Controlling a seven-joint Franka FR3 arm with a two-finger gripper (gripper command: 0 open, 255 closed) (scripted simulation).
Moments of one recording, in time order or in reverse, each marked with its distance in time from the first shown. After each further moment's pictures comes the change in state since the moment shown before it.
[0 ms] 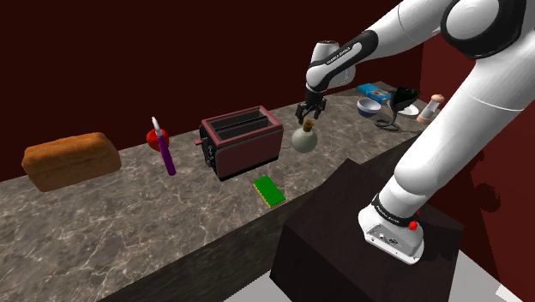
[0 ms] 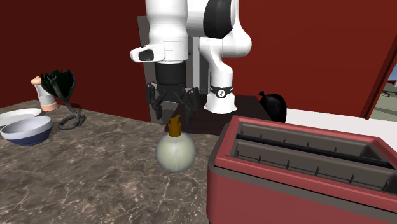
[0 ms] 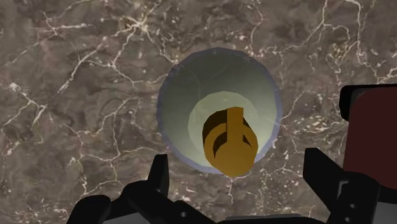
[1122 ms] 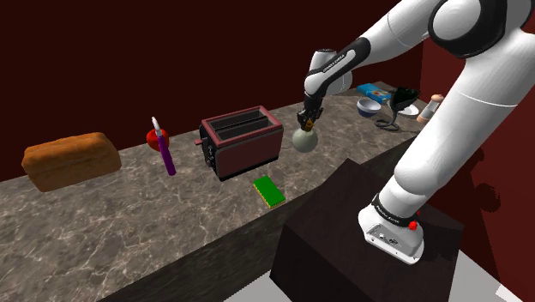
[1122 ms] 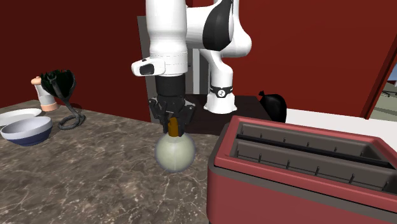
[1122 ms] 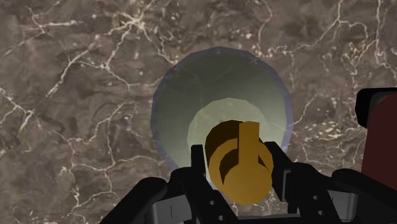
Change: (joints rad) arm -0.002 0.062 -0.002 -0.015 0.011 0.078 -0.010
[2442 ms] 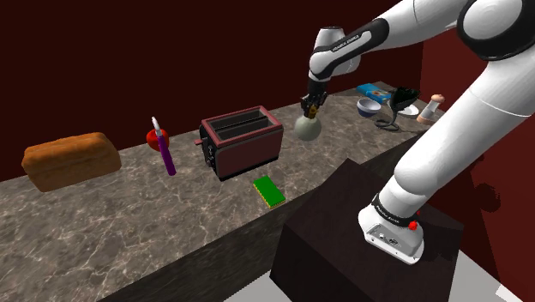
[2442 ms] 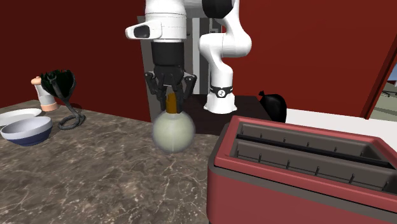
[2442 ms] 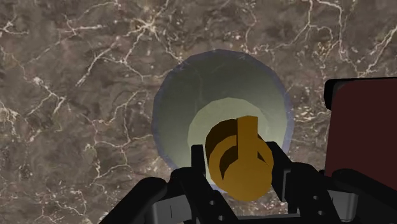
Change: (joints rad) arm 0.000 -0.139 0.000 0.059 -0.022 -0.197 0.013
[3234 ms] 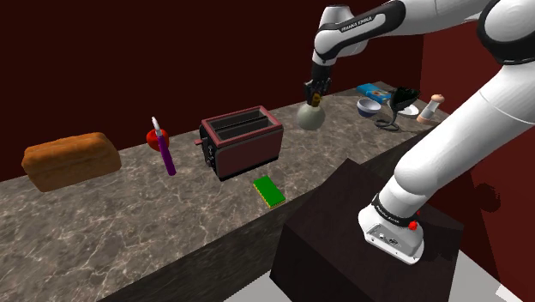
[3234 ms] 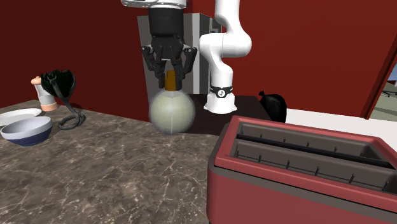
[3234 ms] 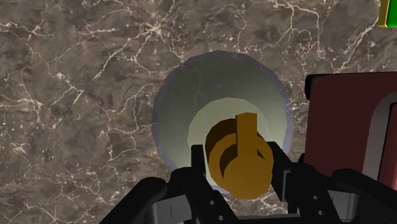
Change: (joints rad) arm 0.000 -0.088 0.005 0.079 -0.009 -0.166 0.007
